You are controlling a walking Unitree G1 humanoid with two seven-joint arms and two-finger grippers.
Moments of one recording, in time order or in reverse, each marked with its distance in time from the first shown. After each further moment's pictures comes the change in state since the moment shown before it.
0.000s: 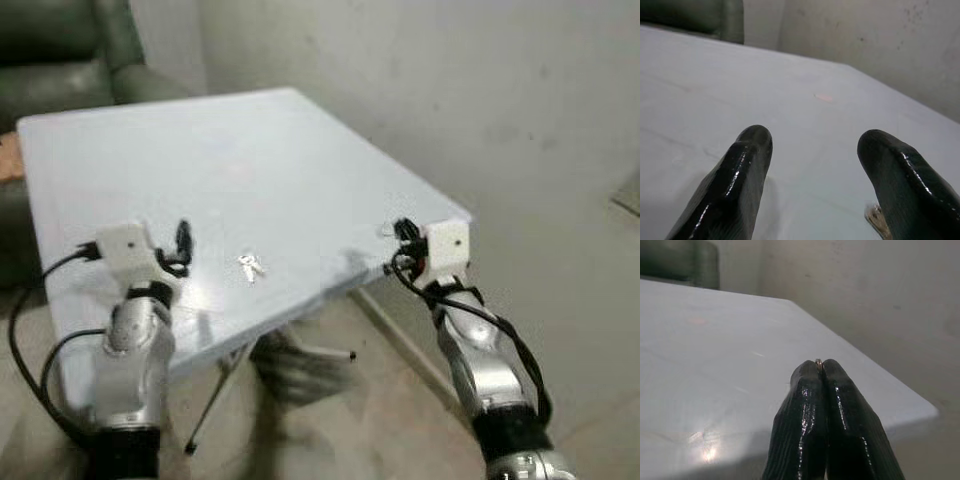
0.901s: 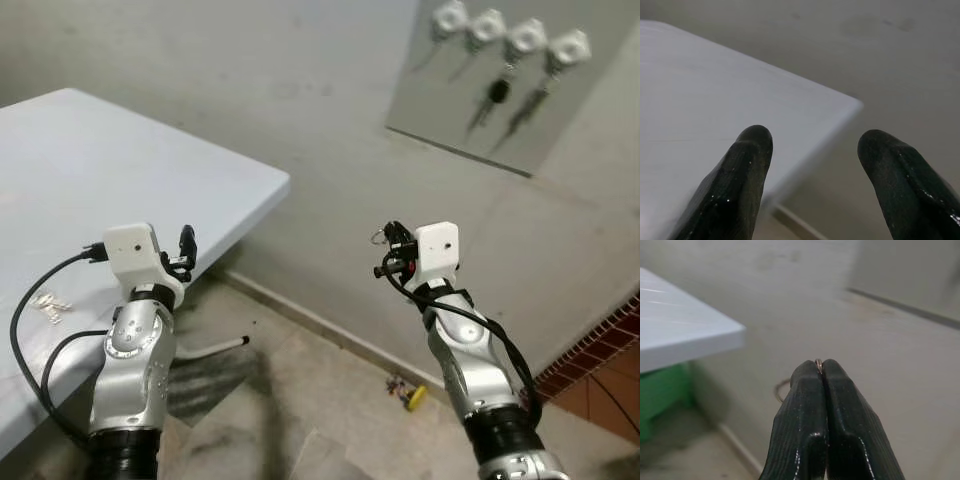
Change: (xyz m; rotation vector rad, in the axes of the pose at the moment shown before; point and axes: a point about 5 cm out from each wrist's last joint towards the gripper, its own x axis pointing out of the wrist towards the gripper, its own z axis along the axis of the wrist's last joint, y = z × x) left arm -0.001 -0.023 -0.006 0.009 0.036 -0.073; right arm -0.001 -0.007 -0.001 -0.022 0.014 -0.010
